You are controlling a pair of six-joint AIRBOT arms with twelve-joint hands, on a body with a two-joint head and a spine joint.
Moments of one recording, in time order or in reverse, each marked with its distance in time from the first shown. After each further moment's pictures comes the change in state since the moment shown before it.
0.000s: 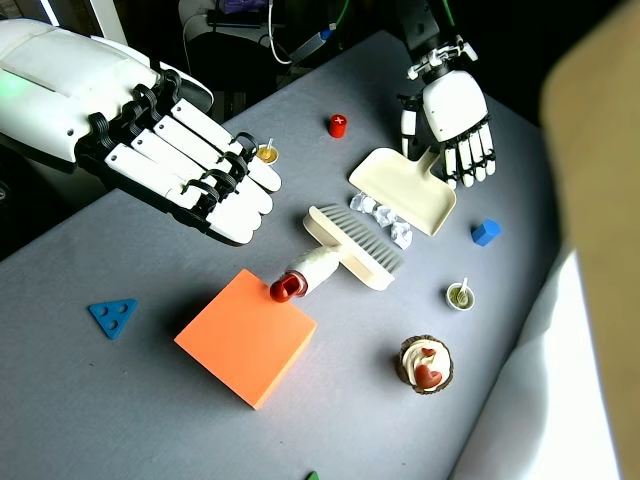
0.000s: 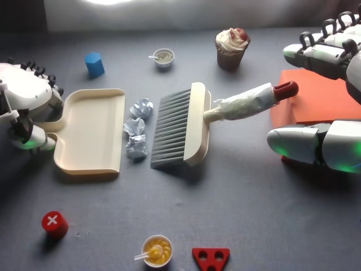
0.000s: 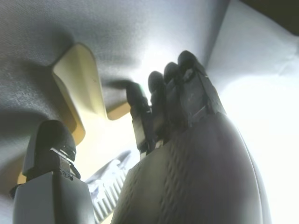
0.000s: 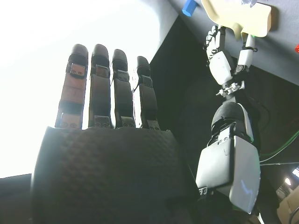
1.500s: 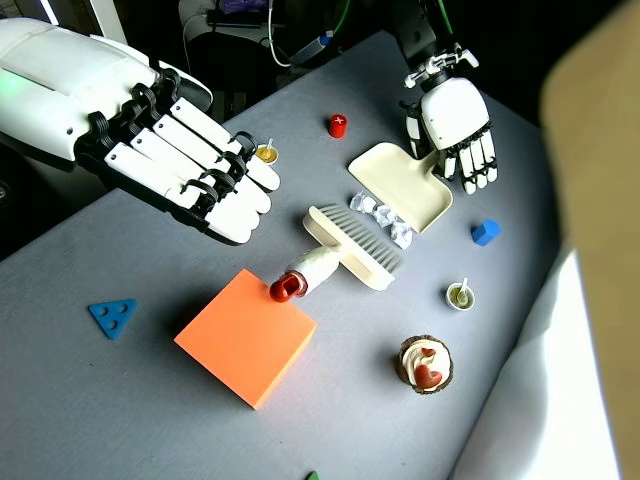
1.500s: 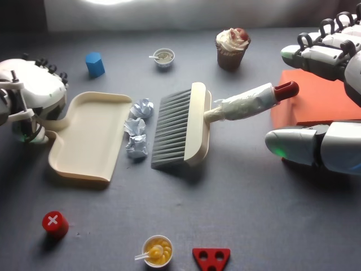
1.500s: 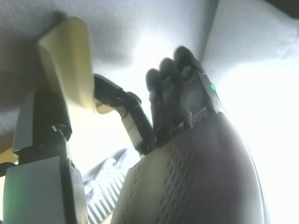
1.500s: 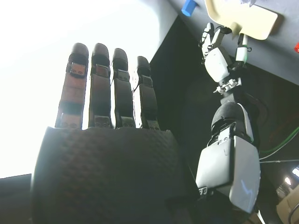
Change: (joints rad) left arm -0.040 -0.037 0.005 -0.013 0.007 0.083; right arm 0.000 -0.003 -0.004 0.000 -0.007 0.000
